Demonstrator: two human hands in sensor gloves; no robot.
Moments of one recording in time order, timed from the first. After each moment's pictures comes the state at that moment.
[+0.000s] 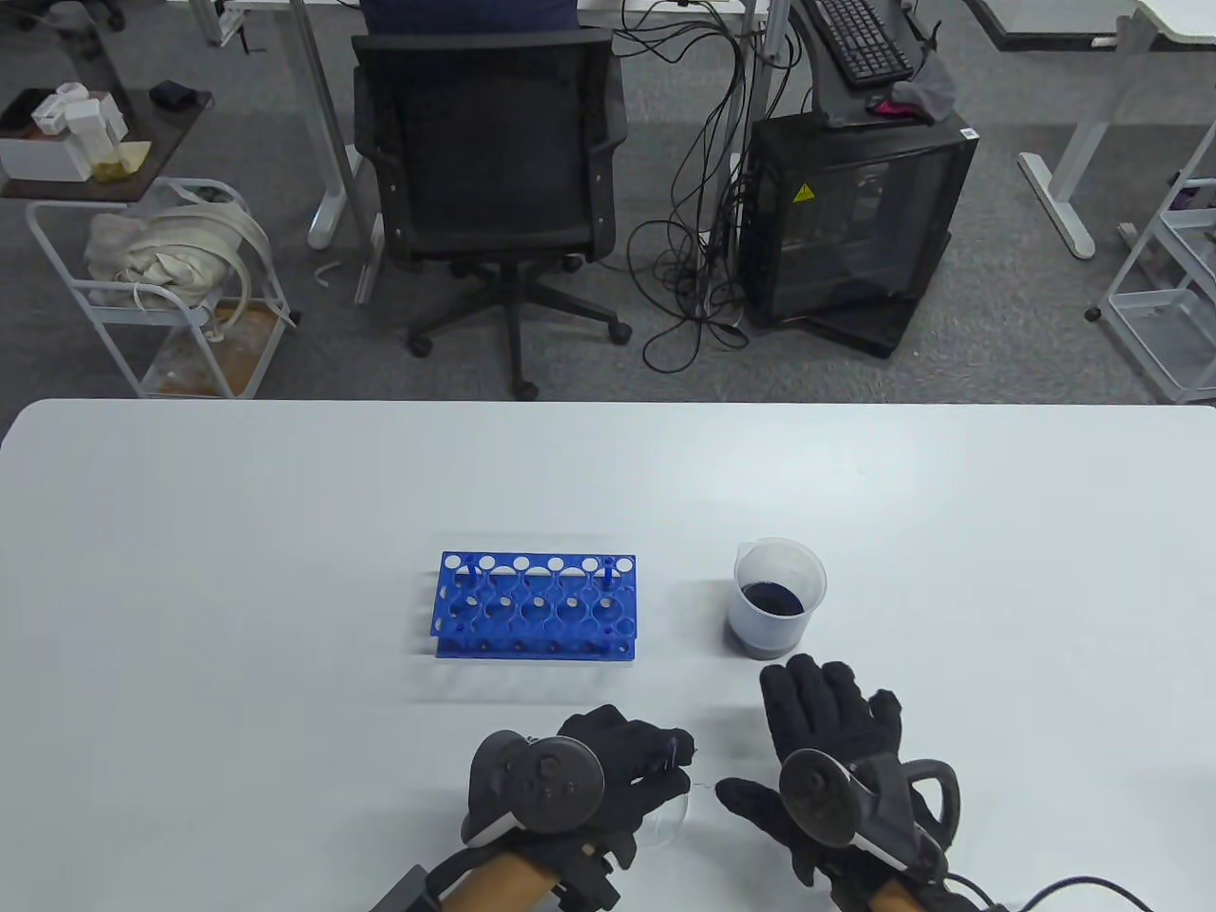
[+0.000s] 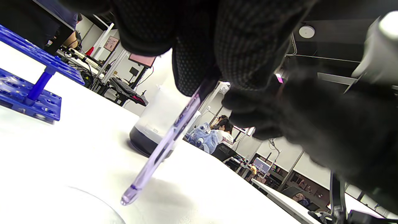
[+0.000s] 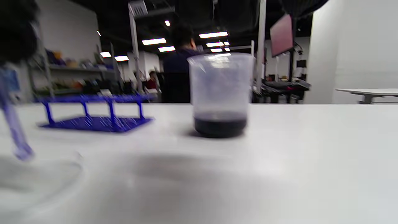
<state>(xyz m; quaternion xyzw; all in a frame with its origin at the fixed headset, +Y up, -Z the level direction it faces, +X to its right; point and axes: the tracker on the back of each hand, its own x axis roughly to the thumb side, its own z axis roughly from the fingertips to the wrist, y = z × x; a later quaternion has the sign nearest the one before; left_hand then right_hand) -0.052 -0.707 -0.234 0.05 -0.27 0.34 0.90 0.174 -0.683 -0.230 0.17 -0.07 0.98 0.06</state>
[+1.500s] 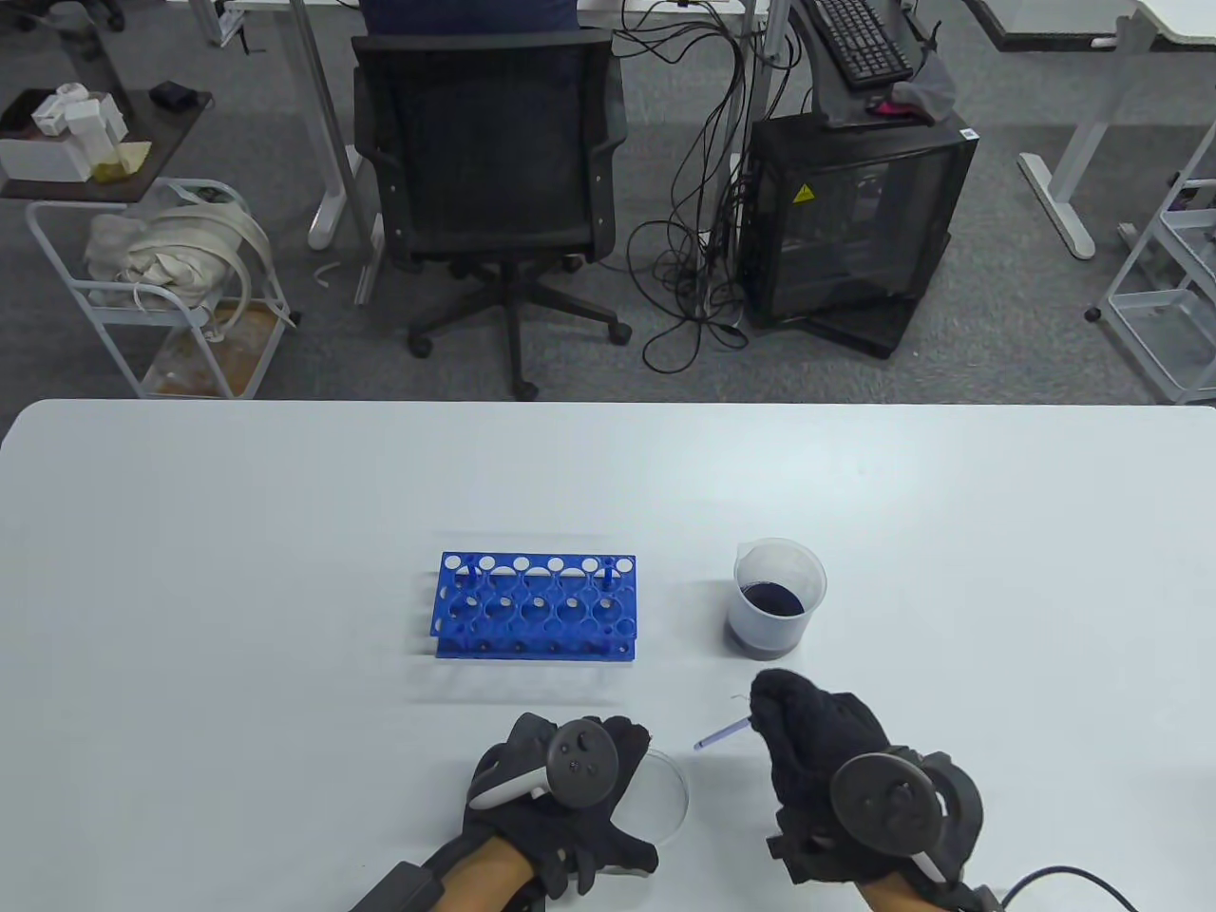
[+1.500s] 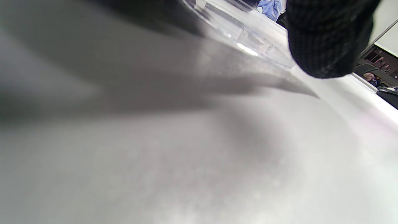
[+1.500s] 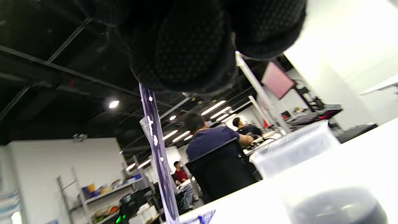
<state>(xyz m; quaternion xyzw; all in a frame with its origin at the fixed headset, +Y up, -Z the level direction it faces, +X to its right) -0.058 -0.795 -0.259 -0.26 -0.26 0.18 0.91 0.200 -0.634 -0.243 0.12 -0.22 0.92 0.31</state>
